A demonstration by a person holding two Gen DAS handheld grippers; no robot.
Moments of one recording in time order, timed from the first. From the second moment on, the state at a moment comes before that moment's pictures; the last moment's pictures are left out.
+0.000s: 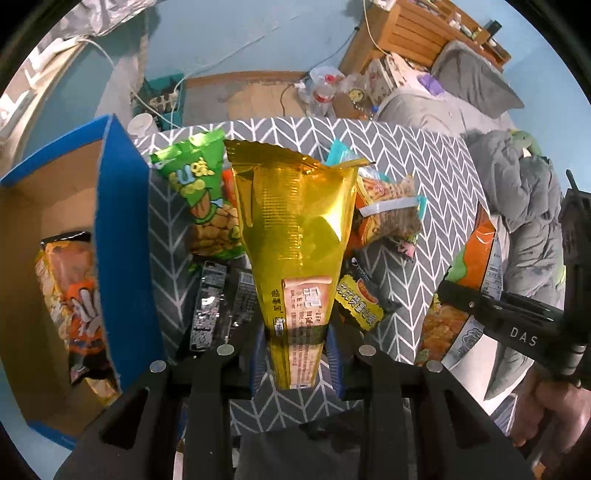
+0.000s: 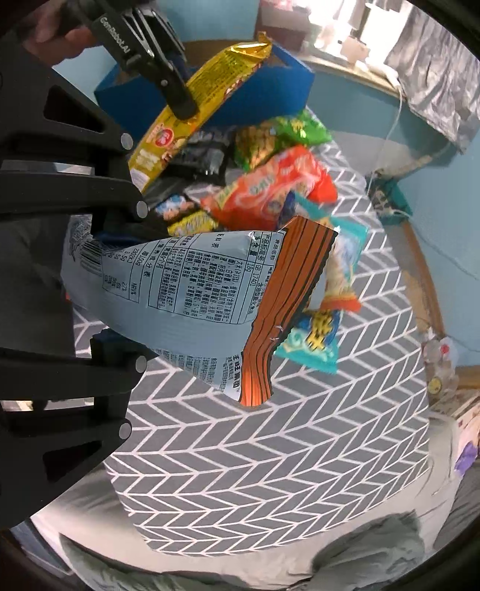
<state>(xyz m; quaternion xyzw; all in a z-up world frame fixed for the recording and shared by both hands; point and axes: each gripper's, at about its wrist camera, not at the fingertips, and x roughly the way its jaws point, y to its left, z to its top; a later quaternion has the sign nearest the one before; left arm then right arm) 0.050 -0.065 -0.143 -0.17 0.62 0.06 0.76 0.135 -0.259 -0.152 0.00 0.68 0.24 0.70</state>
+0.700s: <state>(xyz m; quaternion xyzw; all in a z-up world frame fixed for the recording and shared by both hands) -0.009 -0.025 -0.083 -0.23 0.57 0.11 0.78 0.117 -0.181 -0.107 -0.06 0.63 0.34 0.70</state>
